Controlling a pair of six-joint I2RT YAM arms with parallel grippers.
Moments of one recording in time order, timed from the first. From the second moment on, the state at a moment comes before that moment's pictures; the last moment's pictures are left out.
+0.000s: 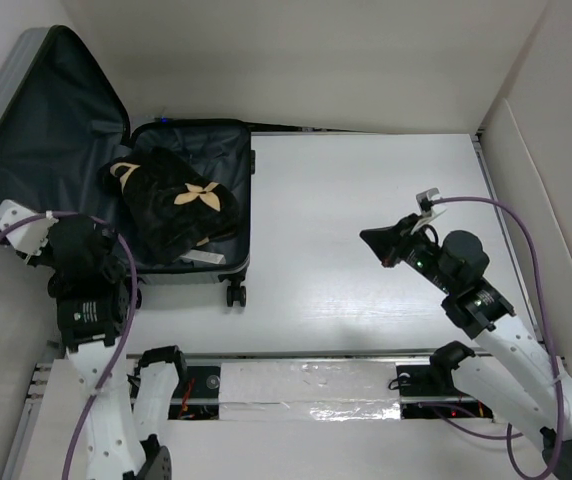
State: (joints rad) left arm 0.16 0.67 1.13 -0.59 -0.72 -0.51; right arm 0.51 0.68 0.64 0.01 -0.22 0.42
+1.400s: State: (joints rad) left arm 0.36 1.12 1.34 -0.77 -0.83 -0.44; right arm 0.61 0.76 0.64 -0.05 -0.06 0.37
